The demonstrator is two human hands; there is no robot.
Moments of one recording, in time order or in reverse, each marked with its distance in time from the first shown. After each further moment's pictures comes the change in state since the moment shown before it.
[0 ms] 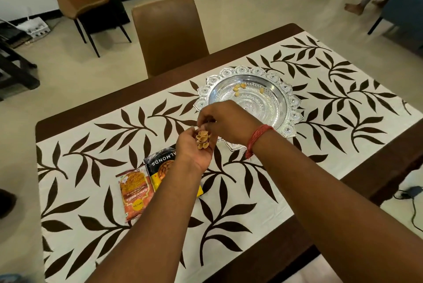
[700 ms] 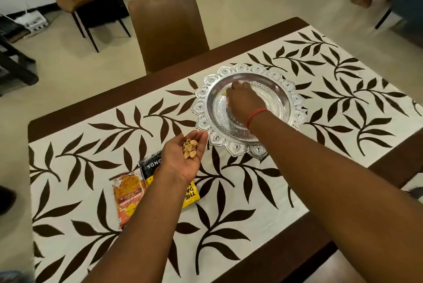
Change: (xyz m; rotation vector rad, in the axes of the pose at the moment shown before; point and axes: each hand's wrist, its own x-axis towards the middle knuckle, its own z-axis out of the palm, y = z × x) left_hand 0.004 0.010 -0.013 -0.017 0.036 0.015; right_hand 0.063 0.105 0.006 -0.552 0.060 0.229
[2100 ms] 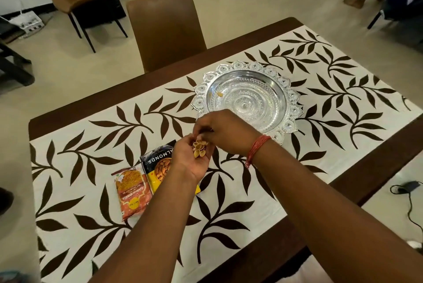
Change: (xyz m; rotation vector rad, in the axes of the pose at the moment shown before) left_hand -0.004 -0.018 -0.008 0.034 -0.053 -0.050; right_hand -0.096 -0.068 -0.042 0.639 -0.142 -0.313
